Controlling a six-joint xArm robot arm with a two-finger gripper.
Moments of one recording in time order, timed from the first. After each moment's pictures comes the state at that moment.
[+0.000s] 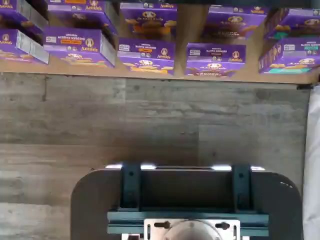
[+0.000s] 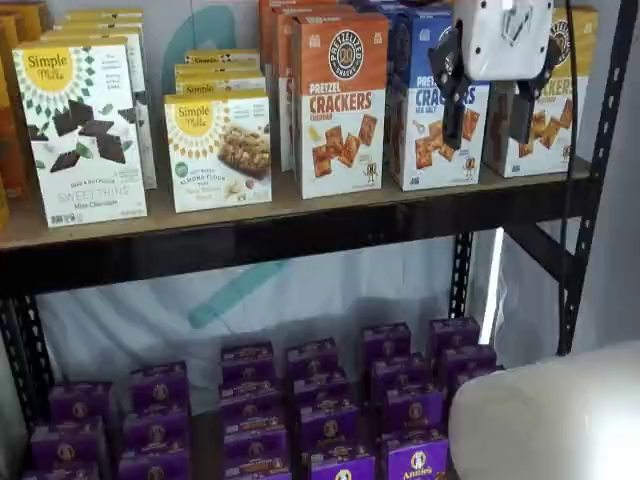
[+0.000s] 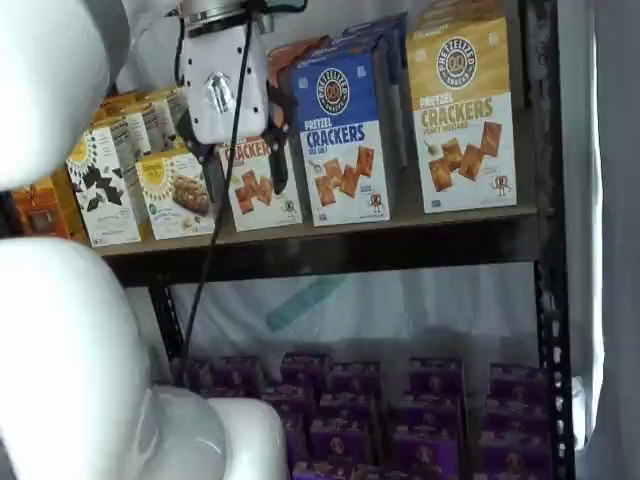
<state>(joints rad) 0.01 -0.84 -1.15 0.04 2.00 0.03</state>
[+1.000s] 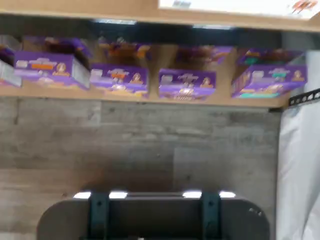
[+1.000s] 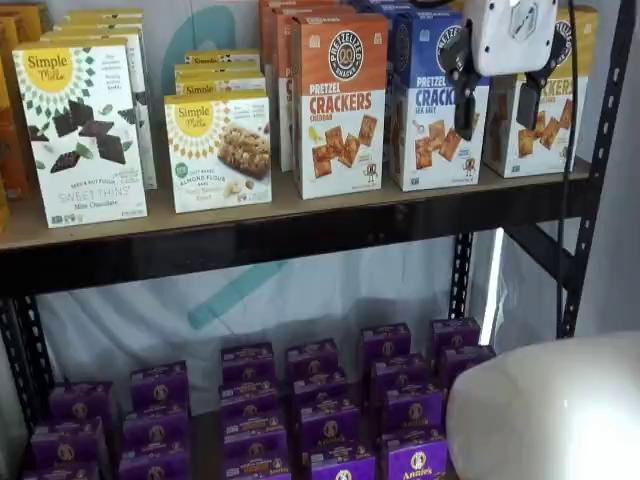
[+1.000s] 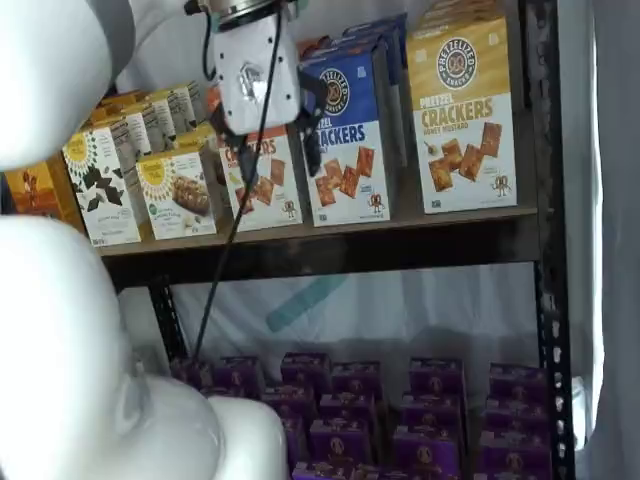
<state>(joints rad) -0.11 -0.79 -1.16 -0.02 1.89 -0.10</state>
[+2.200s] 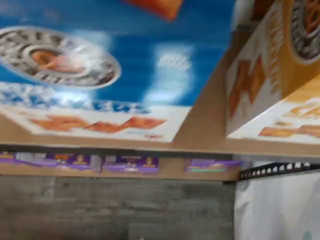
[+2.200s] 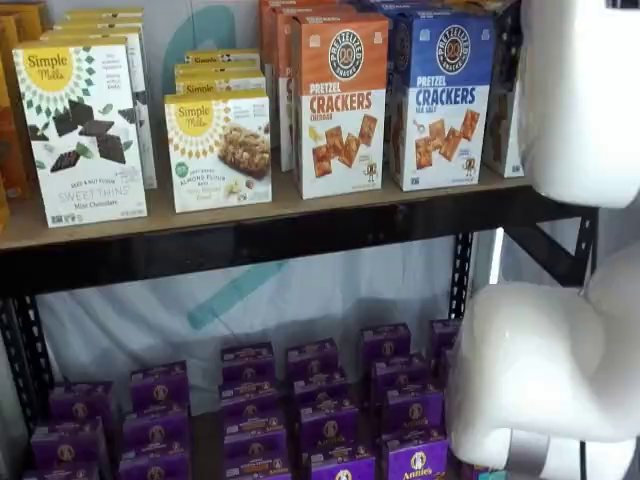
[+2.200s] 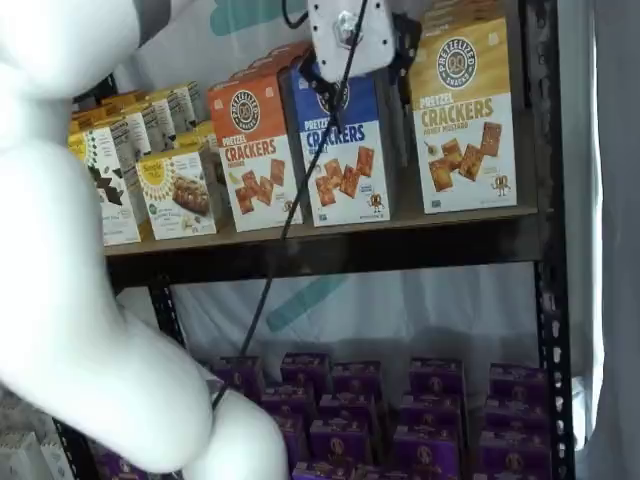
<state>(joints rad) -0.51 -0.59 -1.29 0.07 1.64 -0.48</state>
